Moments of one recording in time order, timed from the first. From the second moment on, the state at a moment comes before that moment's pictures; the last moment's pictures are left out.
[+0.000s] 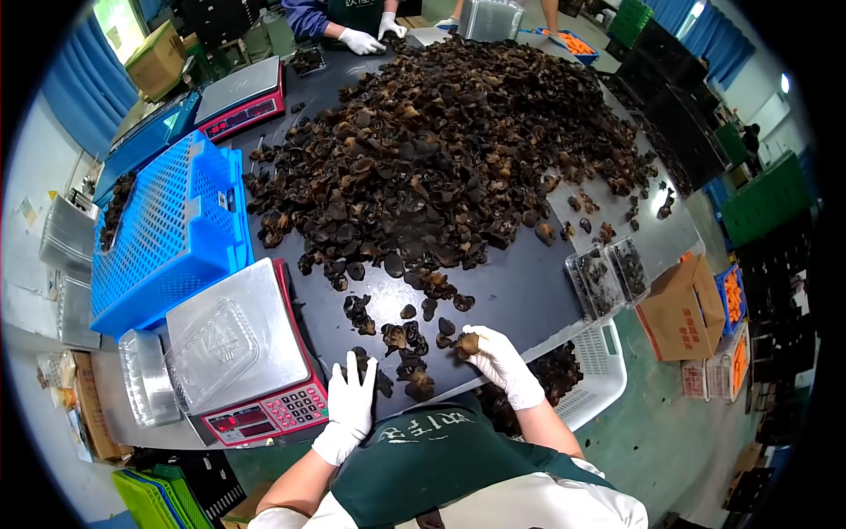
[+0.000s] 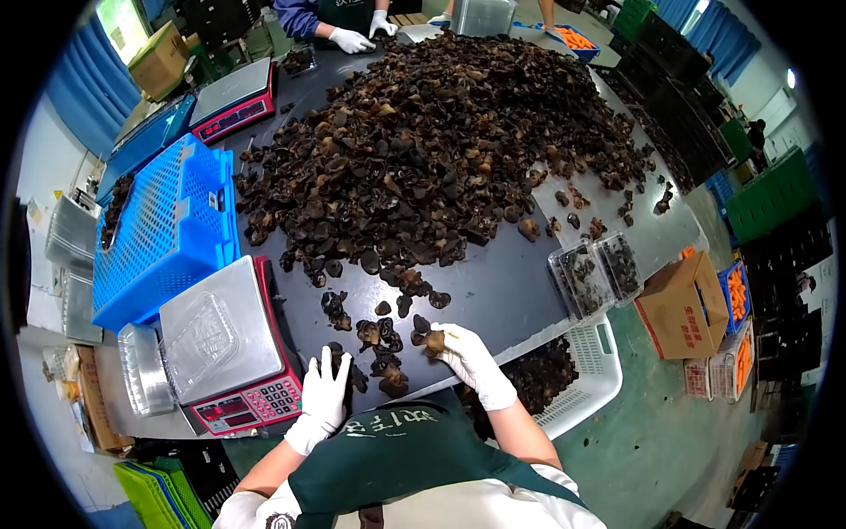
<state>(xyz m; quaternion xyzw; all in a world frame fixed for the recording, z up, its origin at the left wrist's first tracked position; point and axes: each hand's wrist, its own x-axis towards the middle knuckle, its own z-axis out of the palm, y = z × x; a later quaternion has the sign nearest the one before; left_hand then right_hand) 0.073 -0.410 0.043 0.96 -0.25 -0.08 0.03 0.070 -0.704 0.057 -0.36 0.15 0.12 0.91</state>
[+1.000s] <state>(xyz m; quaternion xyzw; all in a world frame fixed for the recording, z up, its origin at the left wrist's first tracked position) 0.082 -0.433 0.074 0.95 -0.09 -0.26 0.12 0.061 -0.633 0.046 -0.95 -0.20 -0.02 0.24</state>
